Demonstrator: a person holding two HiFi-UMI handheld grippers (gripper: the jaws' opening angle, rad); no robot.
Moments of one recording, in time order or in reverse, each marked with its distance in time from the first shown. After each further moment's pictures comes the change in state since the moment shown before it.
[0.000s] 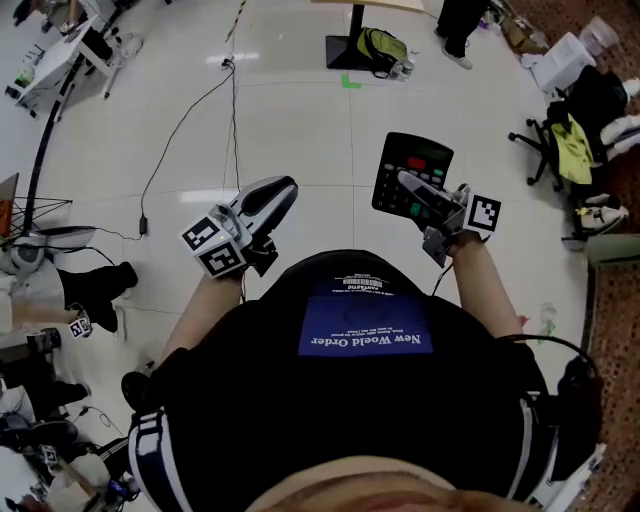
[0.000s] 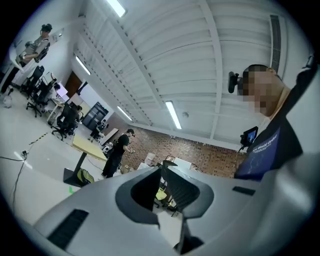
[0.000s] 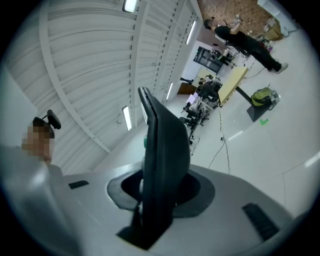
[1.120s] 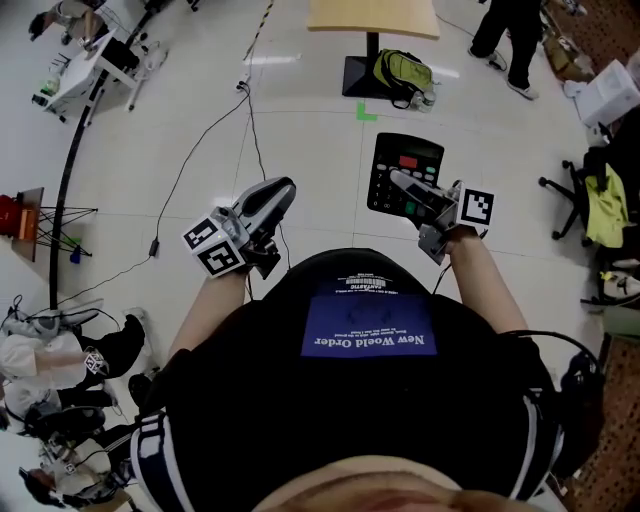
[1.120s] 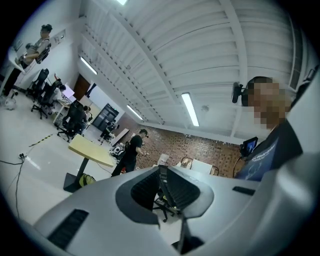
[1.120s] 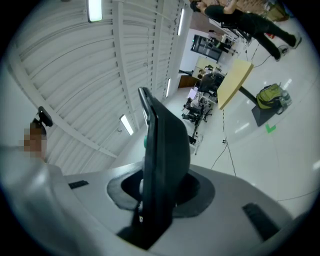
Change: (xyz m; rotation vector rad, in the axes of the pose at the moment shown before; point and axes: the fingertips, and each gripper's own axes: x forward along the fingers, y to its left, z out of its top) left arm 0.272 0.189 0.072 -0.029 -0.001 0.123; right arm 0.047 -0.211 0.277 0.095 0.076 0.087
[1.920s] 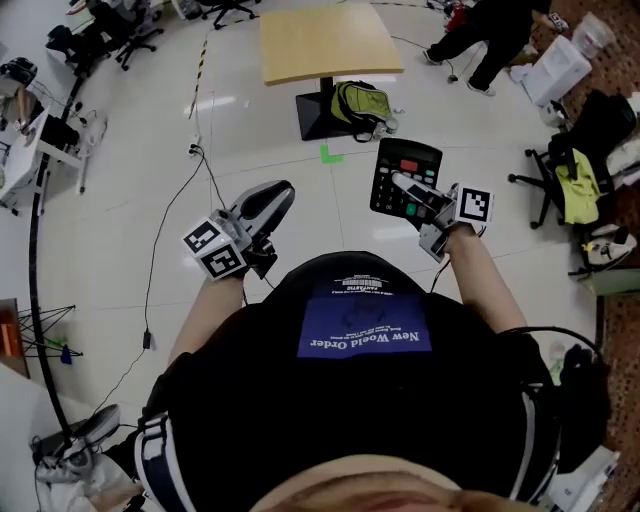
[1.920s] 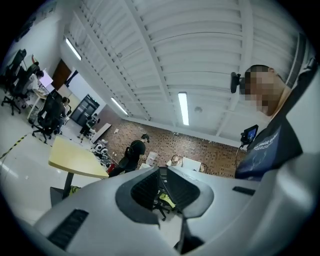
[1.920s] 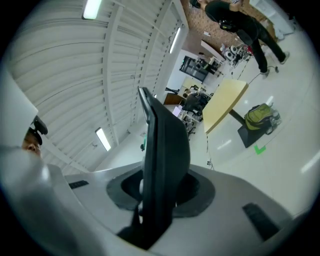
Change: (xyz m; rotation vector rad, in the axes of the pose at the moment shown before) left arm 0.095 0.233 0.117 0.045 0.075 -0.240; right arm 0.125 -0.111 0.165 -0.032 -0.185 -0.230
